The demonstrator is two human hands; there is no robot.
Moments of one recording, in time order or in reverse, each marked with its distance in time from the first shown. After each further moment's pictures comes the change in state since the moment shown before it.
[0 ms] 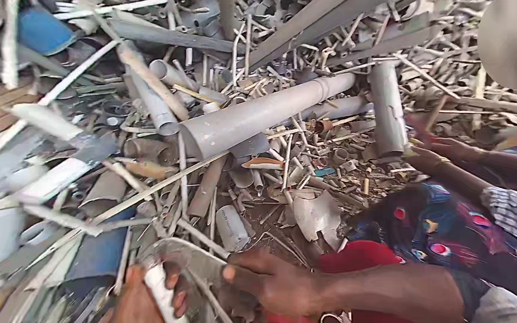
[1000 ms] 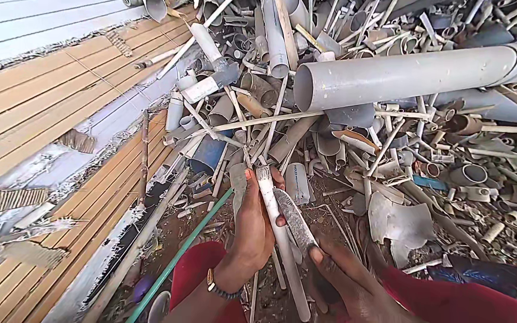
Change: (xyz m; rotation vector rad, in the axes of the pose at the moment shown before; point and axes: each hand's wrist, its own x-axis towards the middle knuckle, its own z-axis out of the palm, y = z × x) left_hand -0.005 0.004 0.010 -0.296 0.170 0.133; right_hand -0.004 0.031 0.045 0.093 -0.032 0.123
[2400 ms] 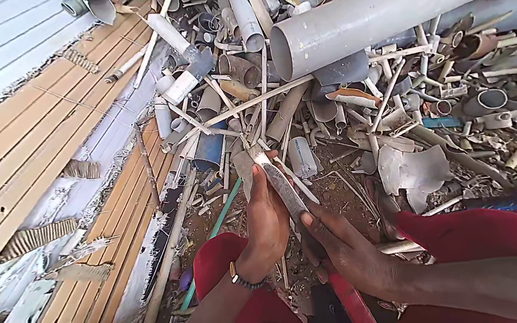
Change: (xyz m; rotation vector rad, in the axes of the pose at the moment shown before) left_hand -0.012 -0.016 0.006 0.123 0.120 -0.094; right_hand 0.012 0.012 0.018 0.068 0.085 0.003
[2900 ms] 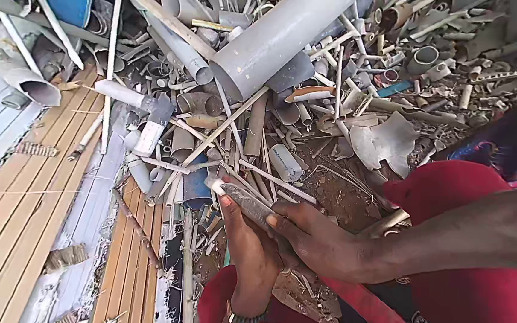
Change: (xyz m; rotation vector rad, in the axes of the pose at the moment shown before) left_hand -0.001 -0.012 0.010 0.202 0.038 0.124; right_hand 0.005 -0.036 -0.006 -0.051 0.079 0.070
